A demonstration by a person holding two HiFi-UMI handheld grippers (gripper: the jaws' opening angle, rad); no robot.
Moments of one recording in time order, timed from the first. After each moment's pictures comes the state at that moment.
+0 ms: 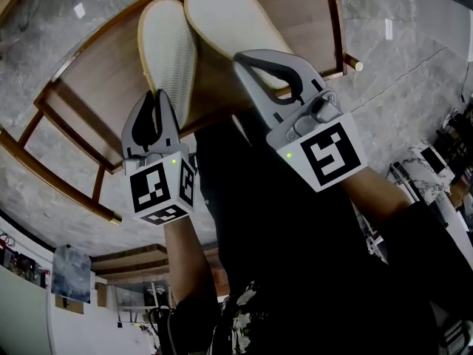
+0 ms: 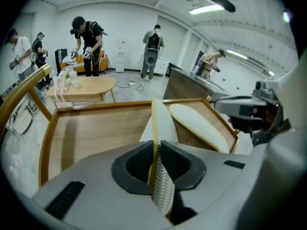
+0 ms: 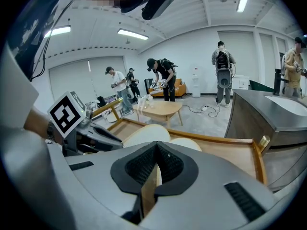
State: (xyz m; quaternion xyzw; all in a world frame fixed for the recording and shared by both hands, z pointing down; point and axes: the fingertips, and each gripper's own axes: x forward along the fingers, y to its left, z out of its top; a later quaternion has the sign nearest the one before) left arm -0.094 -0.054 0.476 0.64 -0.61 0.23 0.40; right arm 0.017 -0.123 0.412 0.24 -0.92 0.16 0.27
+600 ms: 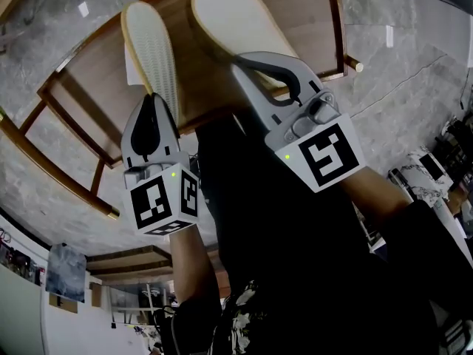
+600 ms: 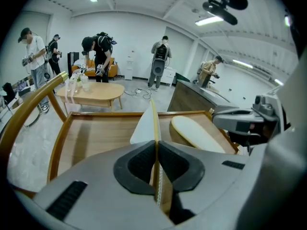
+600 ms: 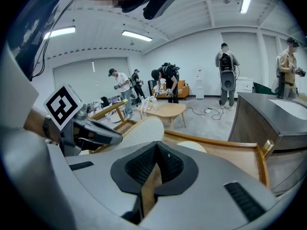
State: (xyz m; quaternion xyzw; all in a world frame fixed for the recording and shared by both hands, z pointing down) left arm -0.105 -0.048 0.444 0.62 -0.66 0.18 0.38; right arm 0.009 -0.111 0.405 0.22 -0.92 0.16 0.27
